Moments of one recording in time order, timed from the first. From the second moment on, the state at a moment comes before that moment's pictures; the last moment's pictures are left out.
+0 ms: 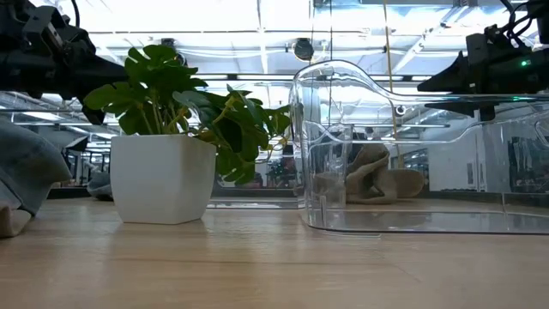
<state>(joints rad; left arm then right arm) 0.14 0.01 0.01 0.03 0.02 -0.37 -0.01 0.01 0.09 -0.10 0.65 0.30</state>
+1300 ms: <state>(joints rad) 0.14 0.01 0.01 0.03 0.02 -0.37 -0.01 0.09 0.19 -0.03 0.68 0.40</state>
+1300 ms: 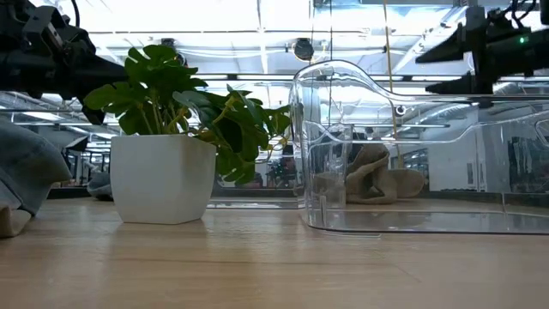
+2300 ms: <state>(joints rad) 0.14 0.01 0.01 0.03 0.02 -0.37 -0.01 0.67 1.01 -0.05 0.68 -0.18</state>
